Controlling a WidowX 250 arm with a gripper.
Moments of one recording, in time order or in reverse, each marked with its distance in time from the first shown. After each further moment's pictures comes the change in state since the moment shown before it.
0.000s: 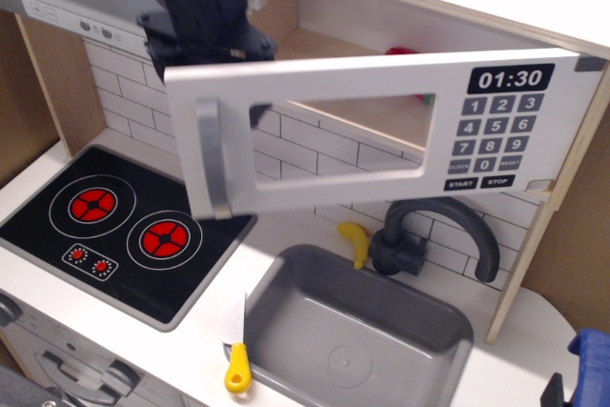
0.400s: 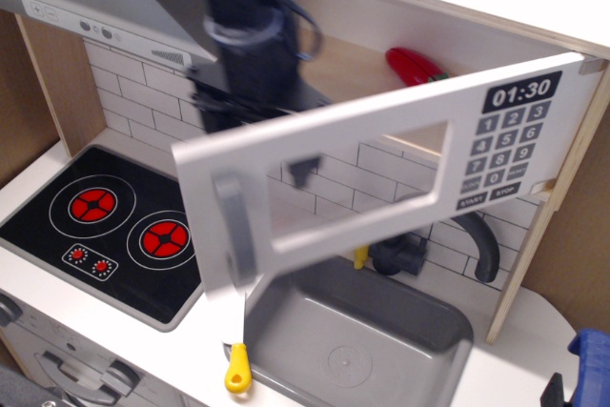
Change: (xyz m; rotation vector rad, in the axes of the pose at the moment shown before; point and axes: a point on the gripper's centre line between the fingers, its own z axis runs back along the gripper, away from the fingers) arm -0.022 -0.061 -0.011 -0.008 0.037 -0.055
